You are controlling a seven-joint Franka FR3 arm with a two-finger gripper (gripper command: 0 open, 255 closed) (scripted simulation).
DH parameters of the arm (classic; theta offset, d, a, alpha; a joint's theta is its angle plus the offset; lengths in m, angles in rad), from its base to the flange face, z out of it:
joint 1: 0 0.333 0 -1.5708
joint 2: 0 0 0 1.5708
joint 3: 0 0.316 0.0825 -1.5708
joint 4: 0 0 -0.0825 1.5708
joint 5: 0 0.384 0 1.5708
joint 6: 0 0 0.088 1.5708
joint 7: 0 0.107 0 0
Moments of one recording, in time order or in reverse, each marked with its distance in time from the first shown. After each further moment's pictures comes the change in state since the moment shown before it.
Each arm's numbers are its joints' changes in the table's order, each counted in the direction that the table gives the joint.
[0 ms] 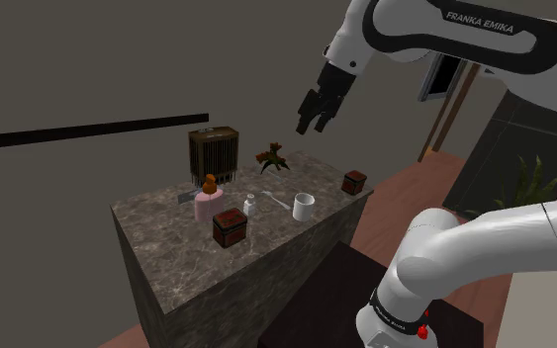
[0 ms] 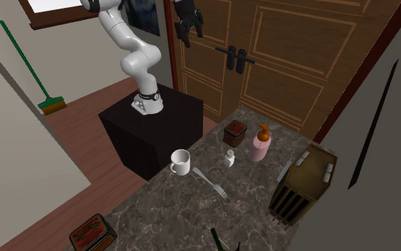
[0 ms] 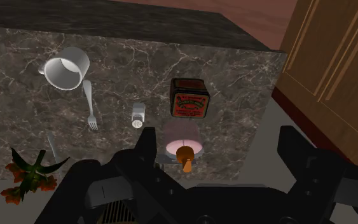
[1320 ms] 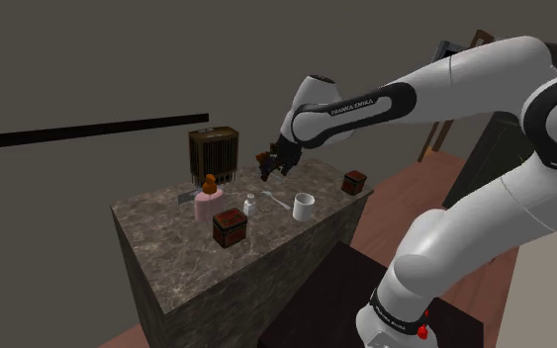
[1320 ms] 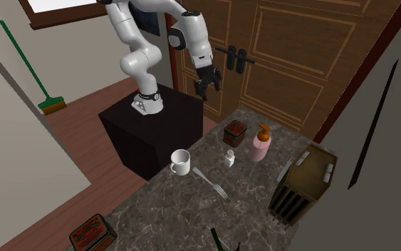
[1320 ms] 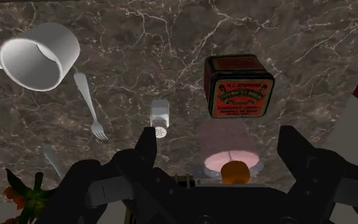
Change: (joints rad) arm -0.059 0.367 0.019 0.290 -0.031 0.709 0.028
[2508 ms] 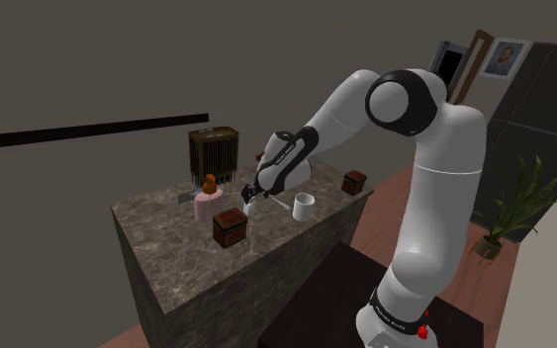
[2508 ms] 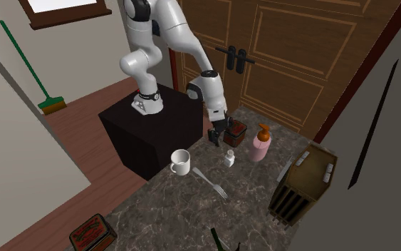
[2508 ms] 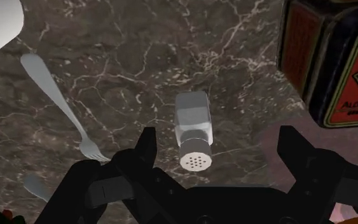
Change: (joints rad) arm -0.034 0.695 -0.035 -0.196 -0.057 0.555 0.091
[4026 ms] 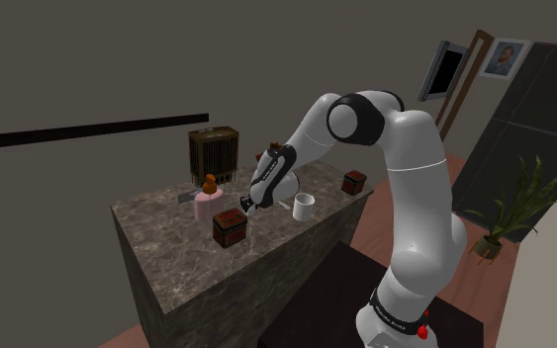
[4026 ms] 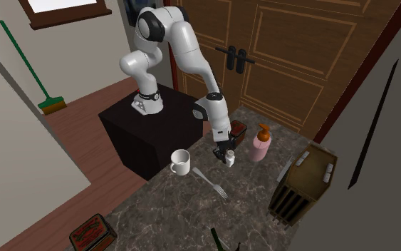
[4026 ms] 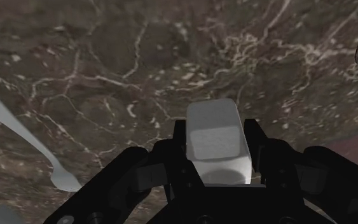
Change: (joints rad) arm -0.031 0.292 0.006 -0.187 0.012 0.117 -0.002
